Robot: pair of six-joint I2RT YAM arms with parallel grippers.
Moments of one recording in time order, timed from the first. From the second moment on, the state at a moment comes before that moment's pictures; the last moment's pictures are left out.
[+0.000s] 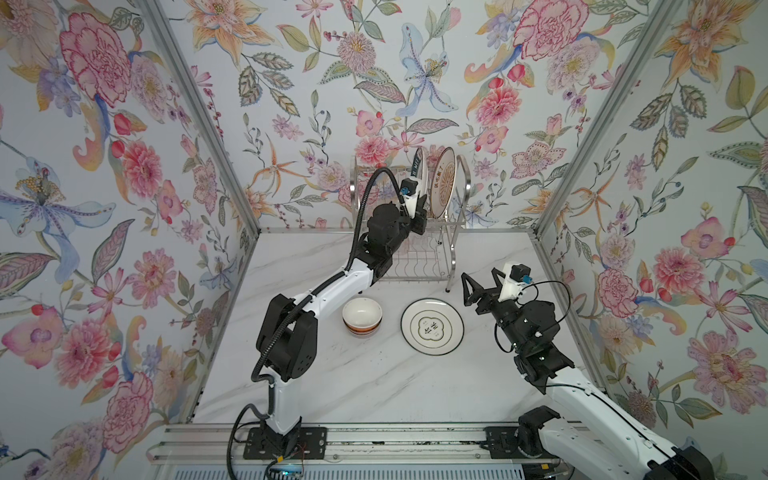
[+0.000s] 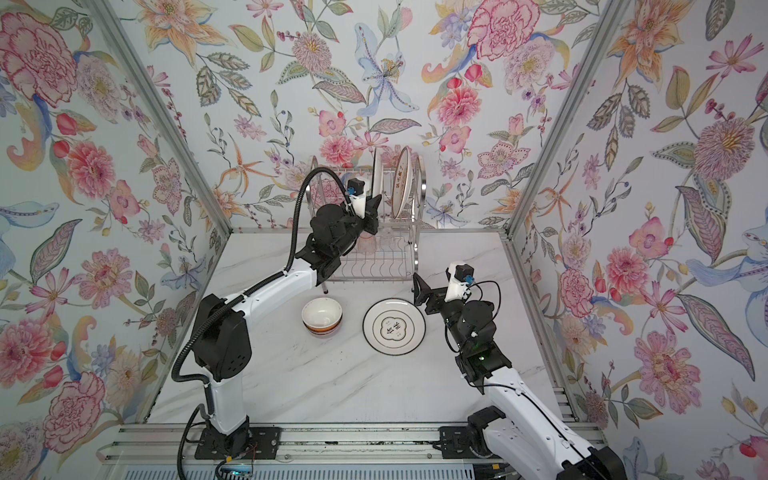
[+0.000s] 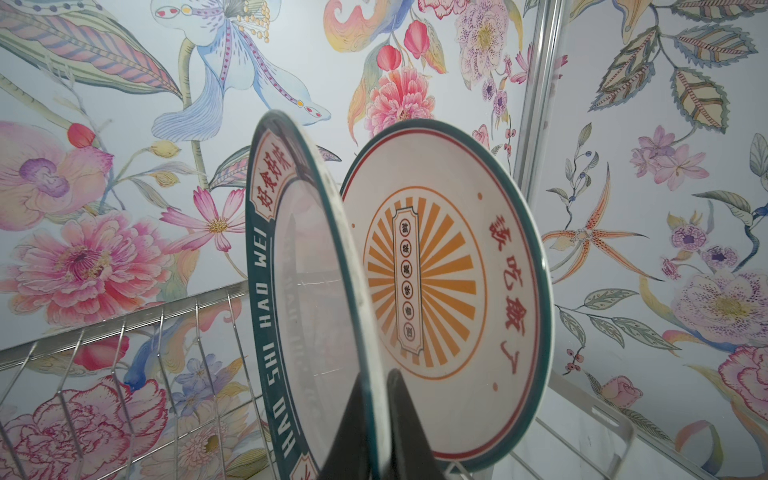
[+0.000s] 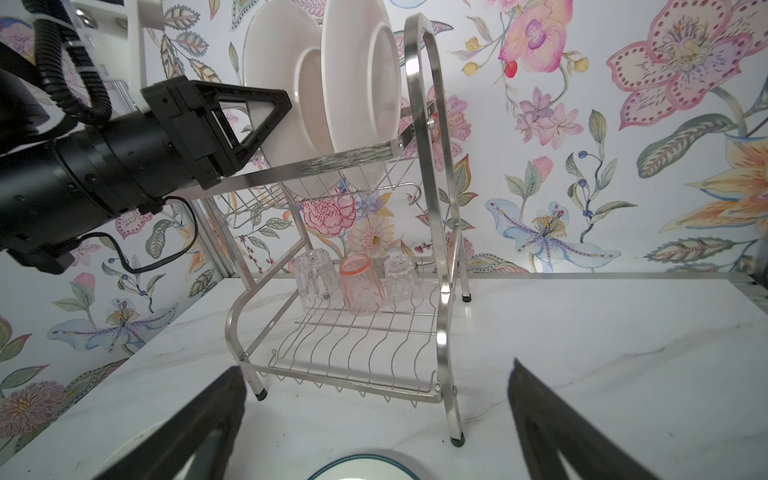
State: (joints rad) left arm -0.64 1.95 1.70 0.39 -0.04 0.00; right arm 0.41 0.89 0.48 0.44 0.03 0.25
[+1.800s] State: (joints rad) left arm -0.64 1.44 1.23 0.69 0.23 0.13; right arm 0.40 0.96 0.57 0.36 -0.07 0.29
